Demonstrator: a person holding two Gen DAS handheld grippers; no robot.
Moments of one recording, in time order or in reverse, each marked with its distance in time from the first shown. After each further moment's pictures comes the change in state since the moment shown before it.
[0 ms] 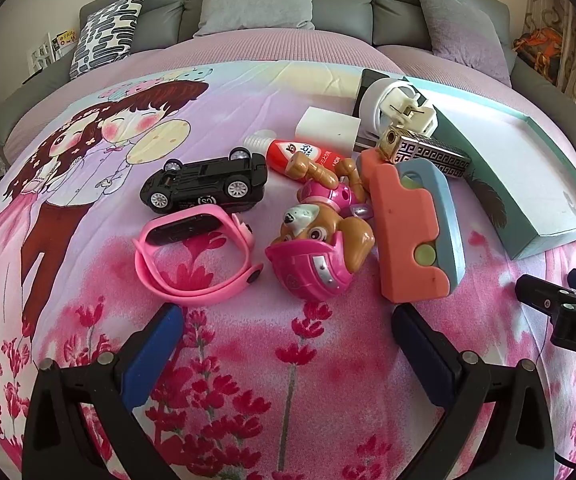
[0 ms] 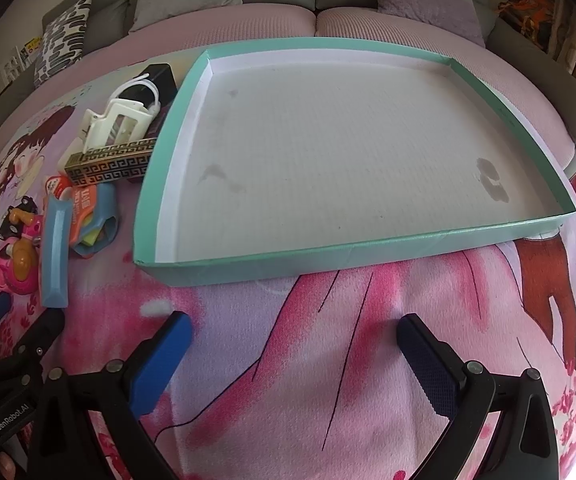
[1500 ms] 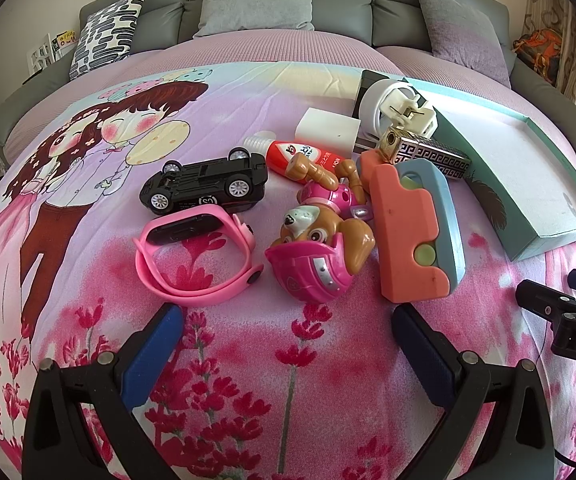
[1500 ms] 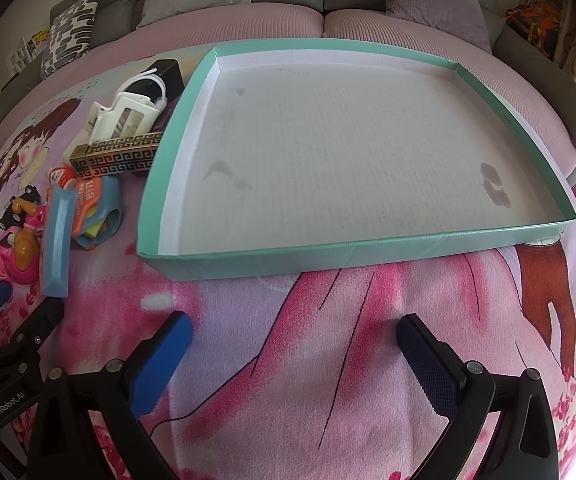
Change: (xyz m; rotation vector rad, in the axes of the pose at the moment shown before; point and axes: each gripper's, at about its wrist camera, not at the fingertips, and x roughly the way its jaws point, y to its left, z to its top) left arm 0.001 -0.001 0.000 0.001 -0.004 0.002; right arm -0.003 0.007 -0.006 -0.028 -0.005 -0.001
